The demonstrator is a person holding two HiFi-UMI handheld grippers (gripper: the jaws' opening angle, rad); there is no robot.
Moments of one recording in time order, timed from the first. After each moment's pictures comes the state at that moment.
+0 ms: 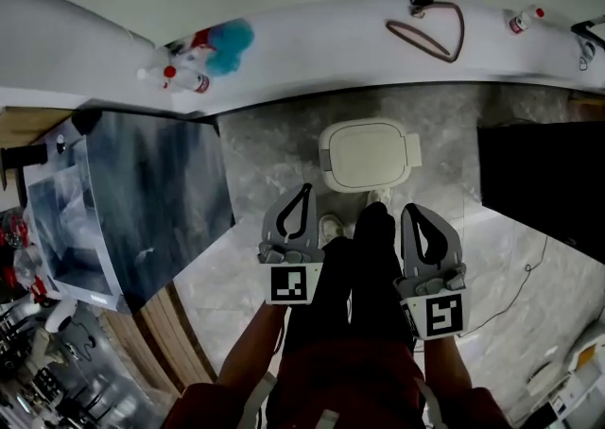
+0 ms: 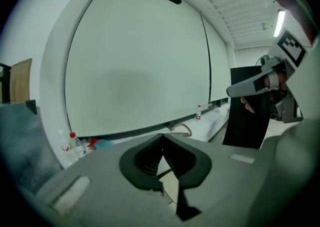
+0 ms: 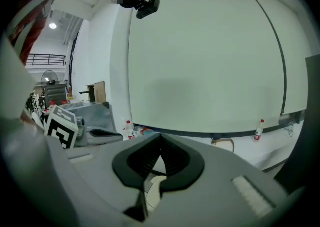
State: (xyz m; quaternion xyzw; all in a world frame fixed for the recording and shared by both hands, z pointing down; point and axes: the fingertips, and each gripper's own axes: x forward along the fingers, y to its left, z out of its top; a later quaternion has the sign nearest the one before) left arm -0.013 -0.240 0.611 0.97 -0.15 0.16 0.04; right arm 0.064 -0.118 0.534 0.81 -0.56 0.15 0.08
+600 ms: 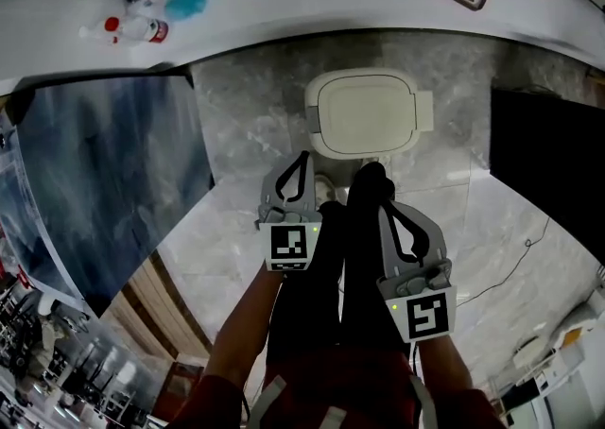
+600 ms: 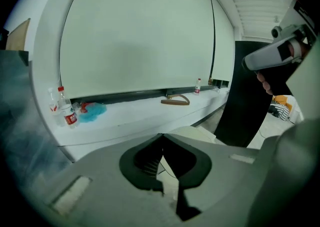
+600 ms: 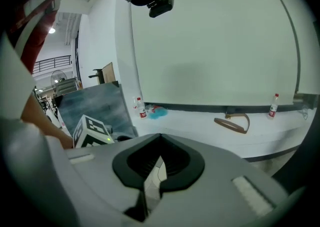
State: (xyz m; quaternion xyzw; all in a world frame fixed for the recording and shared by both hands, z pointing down) left arm -0.014 -0.215 0.803 0.95 -0.14 0.27 0.08; right arm 0.027 -0.111 0.669 0.76 -0.59 0.25 0.10
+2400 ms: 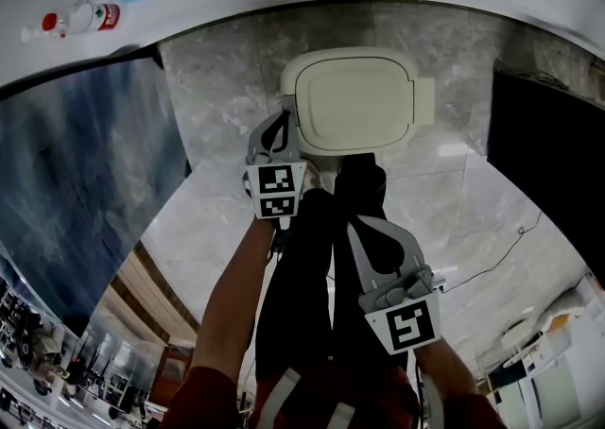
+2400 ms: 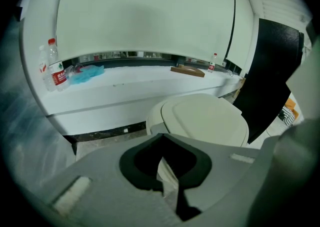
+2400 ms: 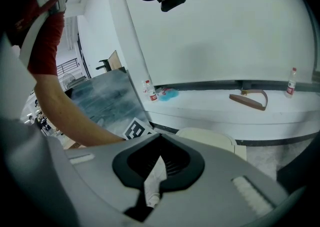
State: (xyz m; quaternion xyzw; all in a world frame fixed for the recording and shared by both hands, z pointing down) left arm 0.013 -0.232 0.973 0.90 -0.16 0.39 0.14; right arm 0.005 -0.102 0.753 0.68 -0.63 0.35 0.11
